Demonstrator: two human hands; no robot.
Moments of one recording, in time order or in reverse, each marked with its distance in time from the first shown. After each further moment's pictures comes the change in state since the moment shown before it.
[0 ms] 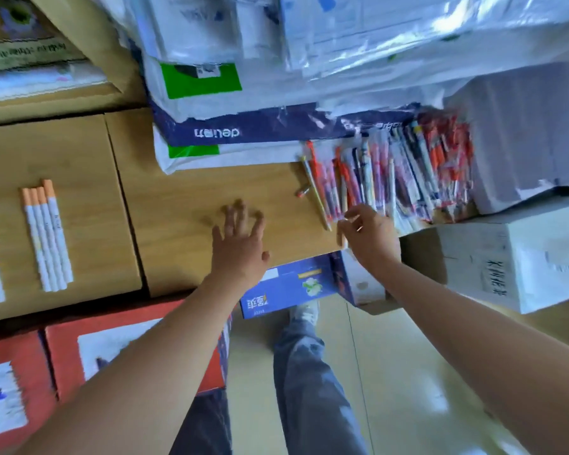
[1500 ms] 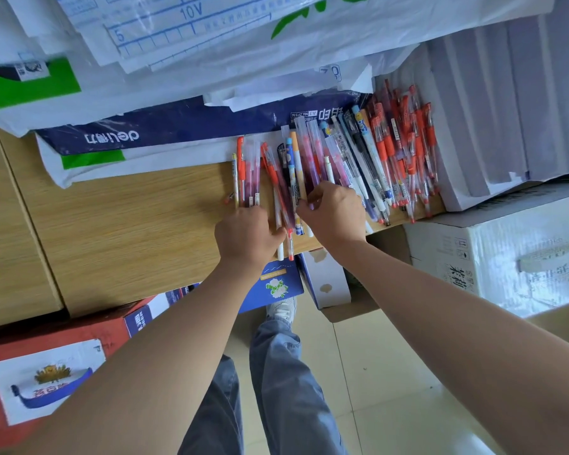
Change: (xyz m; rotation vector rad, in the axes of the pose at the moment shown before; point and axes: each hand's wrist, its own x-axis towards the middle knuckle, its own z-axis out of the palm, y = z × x) left_hand 0.070 0.139 -0.005 -0.090 0.262 -0.158; right_hand 0.070 0.045 -0.026 -0.020 0.026 -0.127
